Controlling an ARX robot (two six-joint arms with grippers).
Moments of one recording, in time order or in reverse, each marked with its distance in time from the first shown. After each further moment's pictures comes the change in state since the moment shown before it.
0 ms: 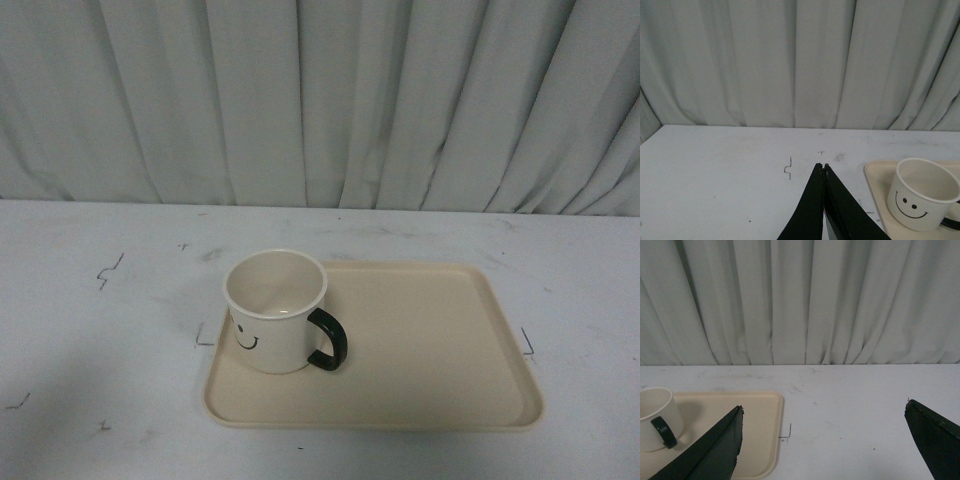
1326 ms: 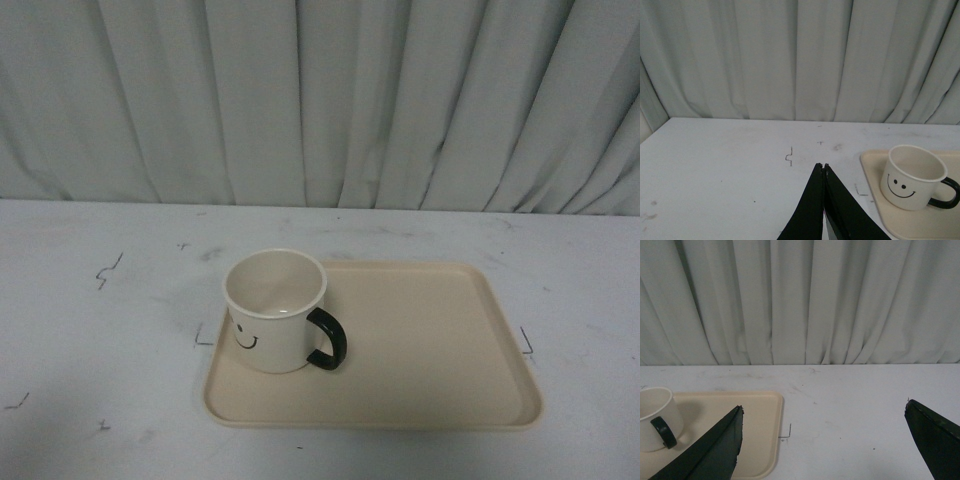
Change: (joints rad) left arm 0.000 -0.609 0.000 -0.613 -0.001 0.000; right arm 0.000 0.000 0.000 0.001 0.000 0.000
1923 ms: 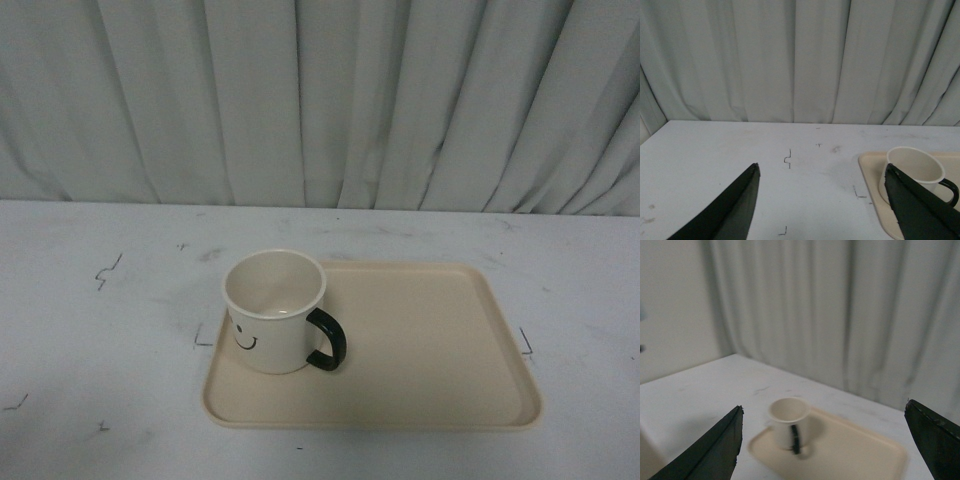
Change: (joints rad) left arm 0.000 0.000 0.000 0.004 0.002 0.000; right arm -0.211 0.520 0.000 0.717 -0.777 0.118
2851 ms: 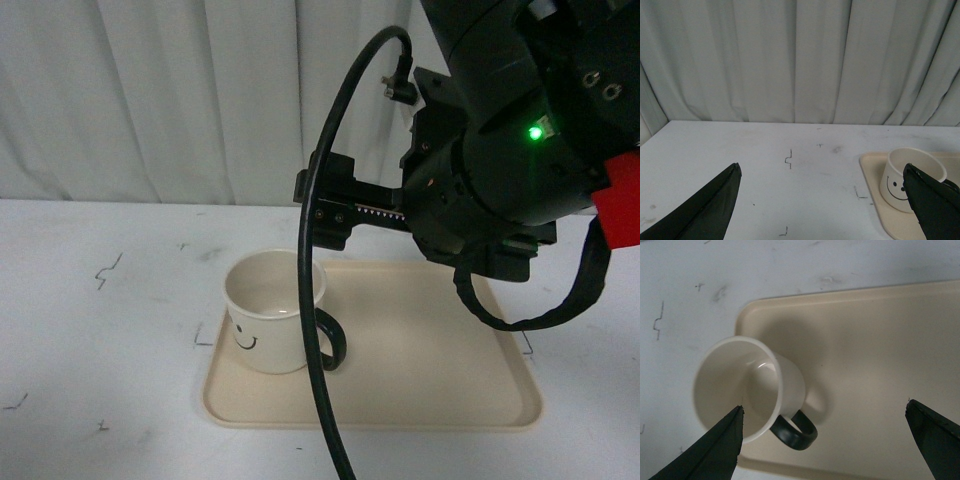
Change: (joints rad) left arm 0.001 0.000 0.000 0.001 -0.001 0.003; right arm 0.689 1.339 1.123 -0.780 0.830 0.367
